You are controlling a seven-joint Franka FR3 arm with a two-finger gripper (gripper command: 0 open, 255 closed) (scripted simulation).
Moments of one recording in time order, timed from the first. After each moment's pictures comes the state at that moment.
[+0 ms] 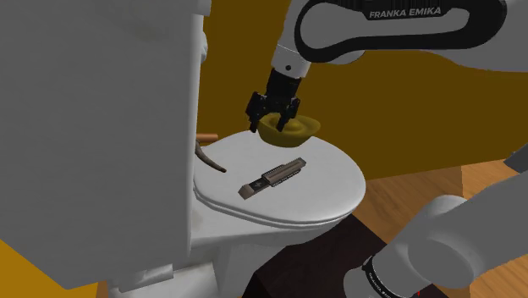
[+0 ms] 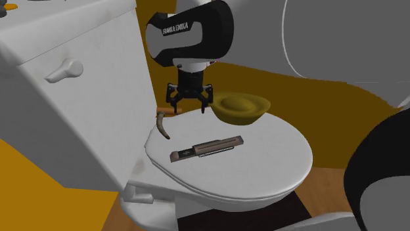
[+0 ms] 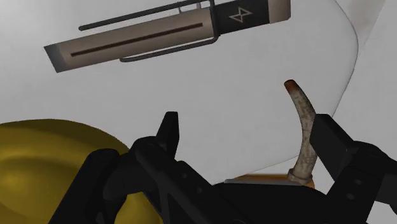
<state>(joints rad) 0.02 -0.29 0.23 -2.19 0.17 1.91 0.33</state>
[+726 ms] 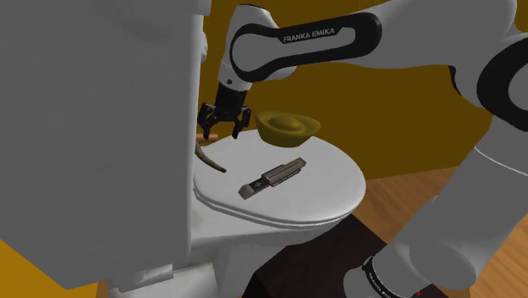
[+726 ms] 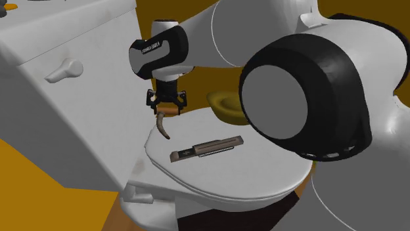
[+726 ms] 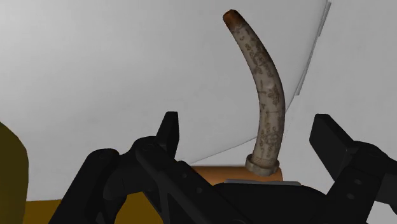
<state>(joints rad) 0.05 0.13 0.30 -1.92 0.09 2.06 0.46</state>
